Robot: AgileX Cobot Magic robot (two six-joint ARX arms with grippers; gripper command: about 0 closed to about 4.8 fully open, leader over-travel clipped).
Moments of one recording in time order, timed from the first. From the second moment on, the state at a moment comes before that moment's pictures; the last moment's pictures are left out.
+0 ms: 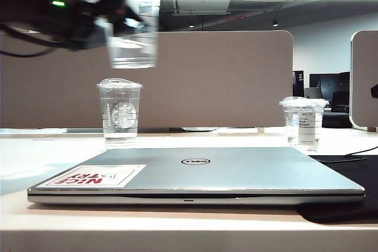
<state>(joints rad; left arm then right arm) -0.36 1.40 0.61 0.85 0.30 -0.03 0.32 0.15 0.01 -0.02 -0.11 0.05</state>
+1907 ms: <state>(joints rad) -0.25 1.81 0.24 1.43 0.03 -0.08 0.48 0.17 0.01 -0.02 -0.11 0.05</state>
